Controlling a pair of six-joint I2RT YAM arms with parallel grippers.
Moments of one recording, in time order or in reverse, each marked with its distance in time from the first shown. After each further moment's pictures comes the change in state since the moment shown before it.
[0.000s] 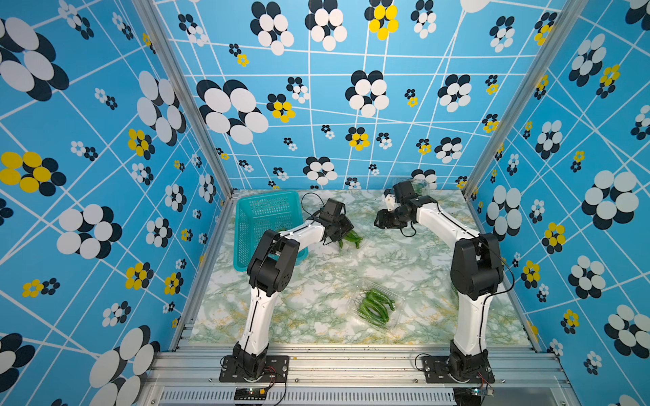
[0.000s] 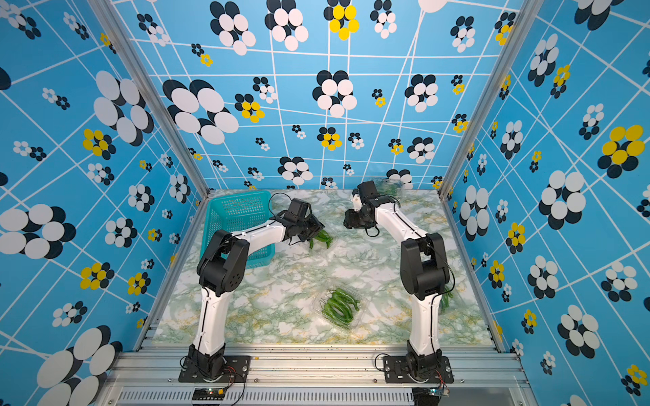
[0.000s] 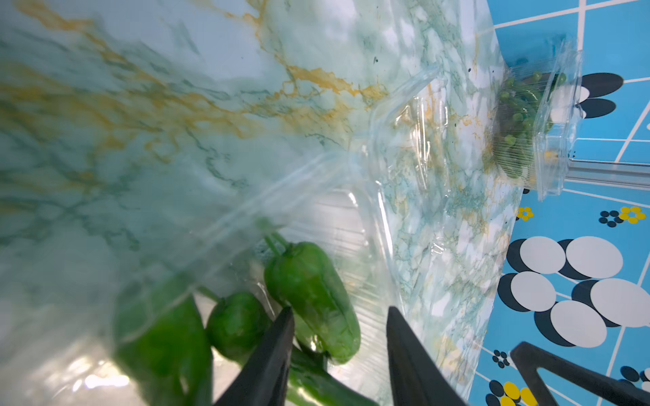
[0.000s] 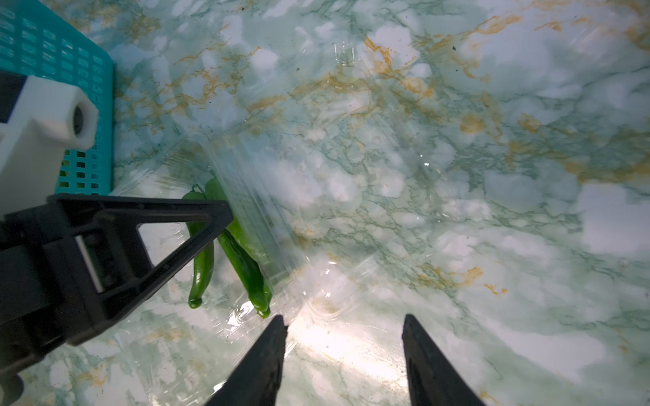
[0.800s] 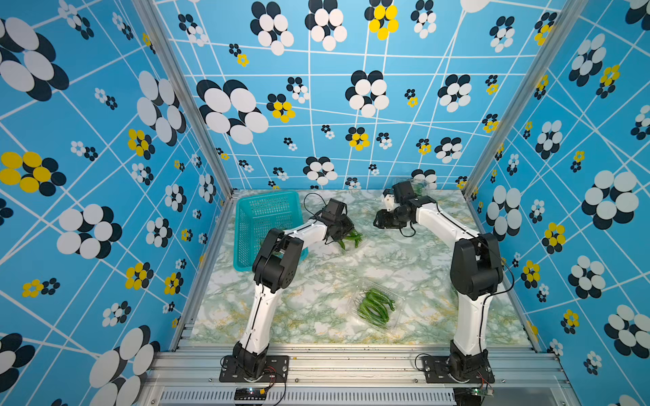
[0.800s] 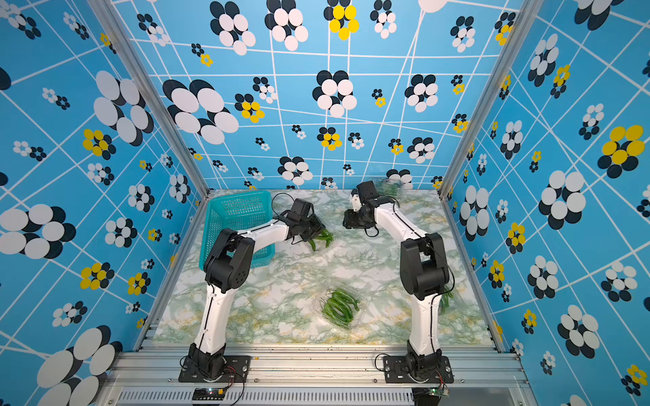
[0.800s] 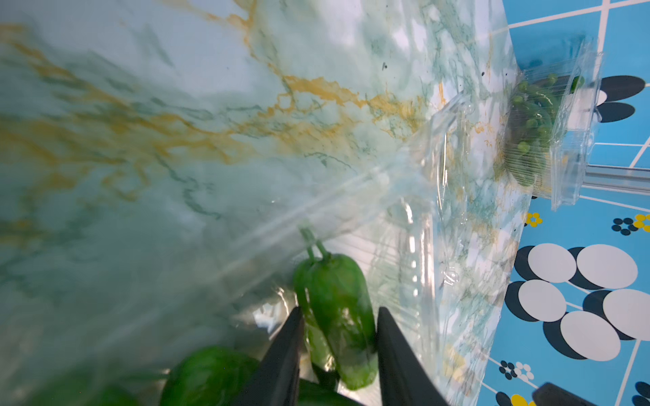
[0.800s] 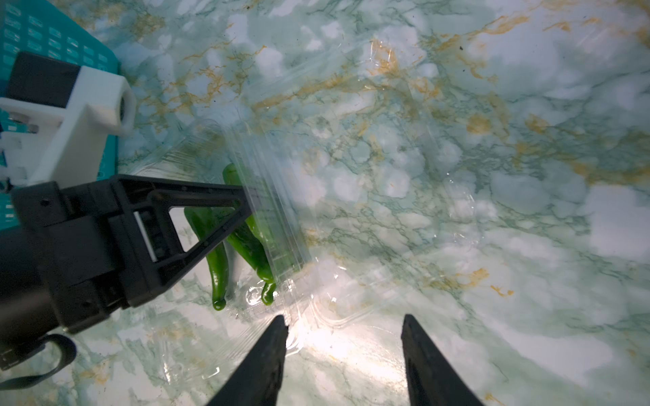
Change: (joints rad) left arm 0.000 0.065 0.071 -0.003 0.001 0.009; right arm 0.003 0.000 0.000 0.001 -0.003 0.000
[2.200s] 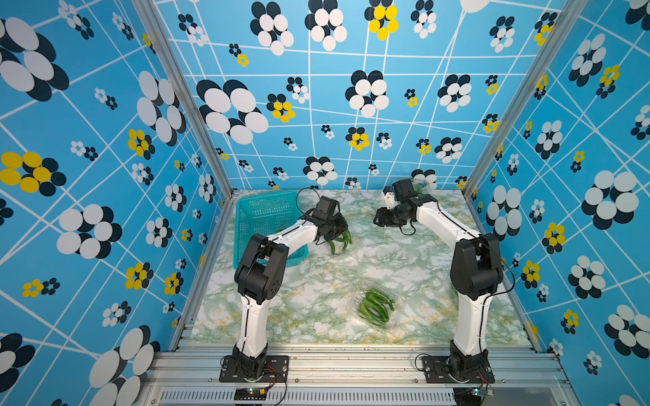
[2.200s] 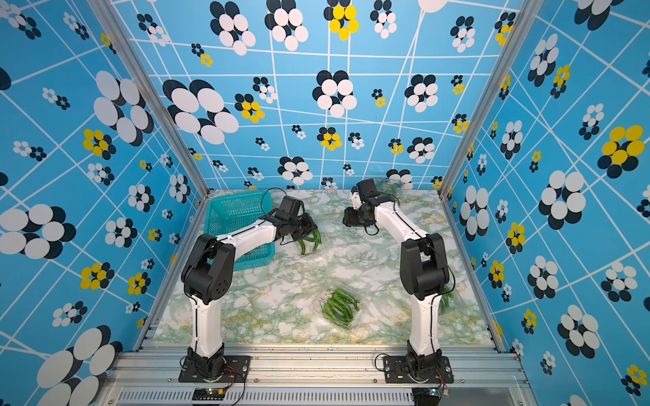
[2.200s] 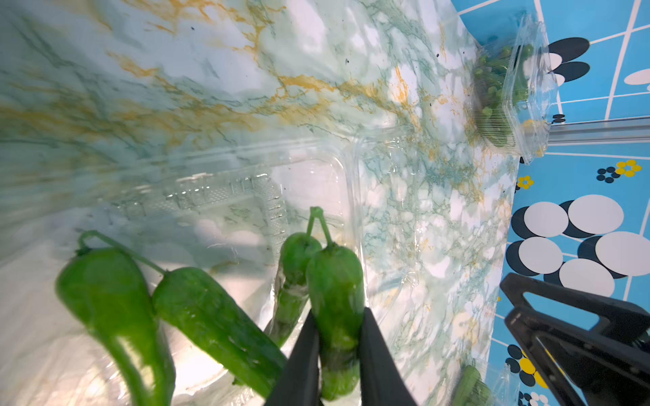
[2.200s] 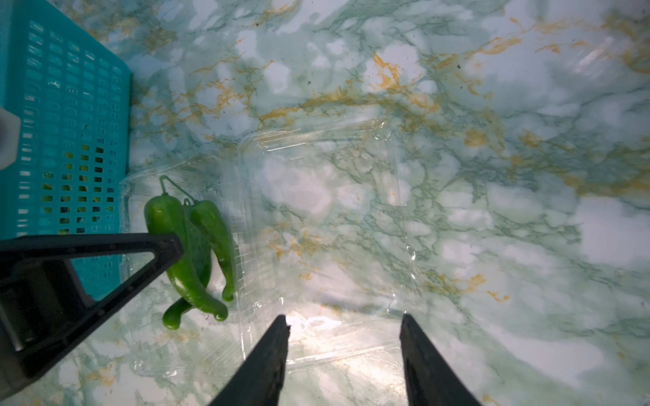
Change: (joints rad) left arm 0.023 -0.232 -0.177 -0.040 0.014 0.141; right arm 0.000 0.000 0.029 -0.009 0.000 0.000
